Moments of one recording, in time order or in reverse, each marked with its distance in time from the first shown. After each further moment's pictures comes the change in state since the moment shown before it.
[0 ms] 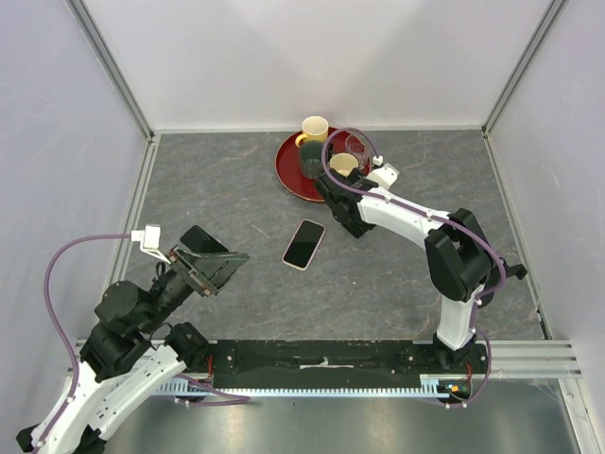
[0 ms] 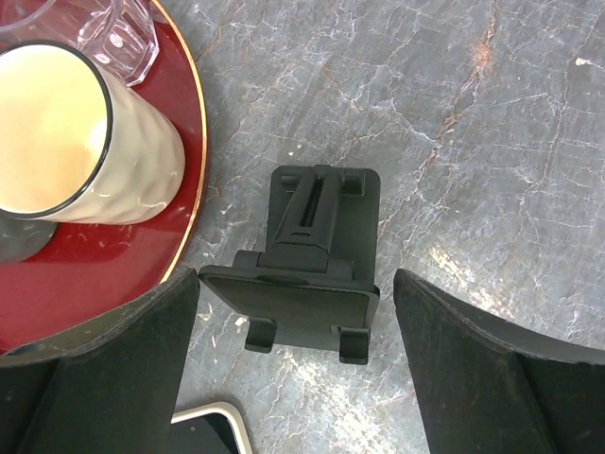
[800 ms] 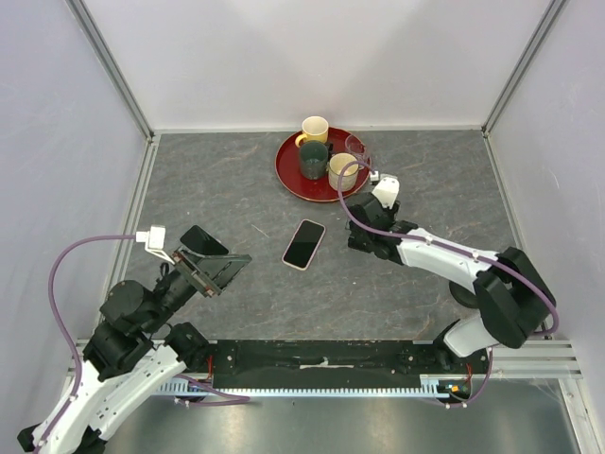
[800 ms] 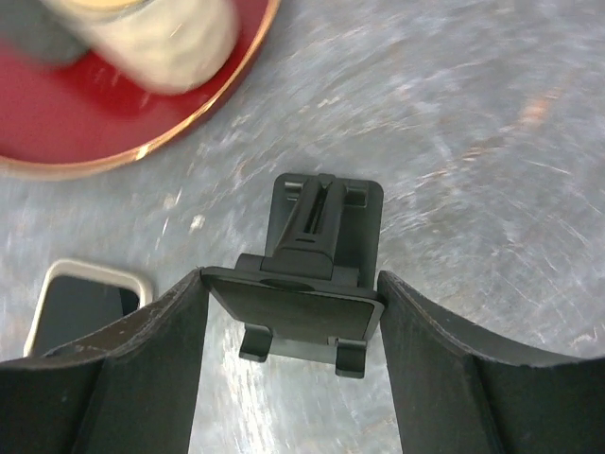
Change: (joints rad) left arm 0.000 -0.019 -0.023 -0.017 0.000 -0.017; right arm -0.003 -0.356 -0.518 0.589 -0.169 -0.603
